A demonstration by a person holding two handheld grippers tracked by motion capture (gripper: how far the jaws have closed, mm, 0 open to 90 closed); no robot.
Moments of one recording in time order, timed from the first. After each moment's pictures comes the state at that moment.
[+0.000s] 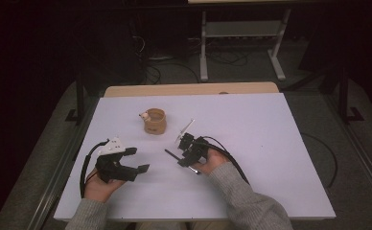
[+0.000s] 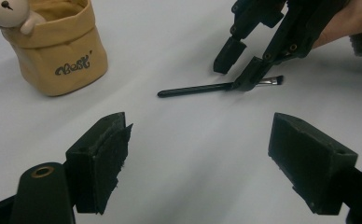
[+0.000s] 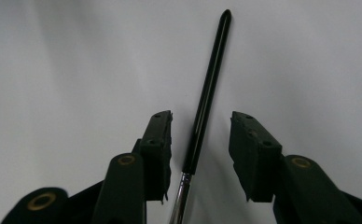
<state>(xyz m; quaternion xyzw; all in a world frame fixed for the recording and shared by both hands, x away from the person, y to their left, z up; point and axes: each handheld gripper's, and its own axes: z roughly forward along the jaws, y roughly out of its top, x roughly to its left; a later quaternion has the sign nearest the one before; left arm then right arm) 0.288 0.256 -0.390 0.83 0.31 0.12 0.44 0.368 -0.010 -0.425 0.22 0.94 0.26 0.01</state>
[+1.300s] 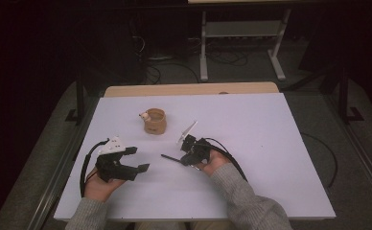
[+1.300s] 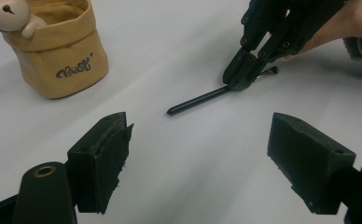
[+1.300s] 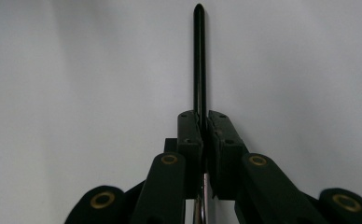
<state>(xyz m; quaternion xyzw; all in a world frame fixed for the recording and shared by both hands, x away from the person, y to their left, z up) 0.289 0.256 -0.389 0.84 0.31 0.12 0.44 0.367 -0.017 -0.430 0.20 0.94 0.28 0.00</state>
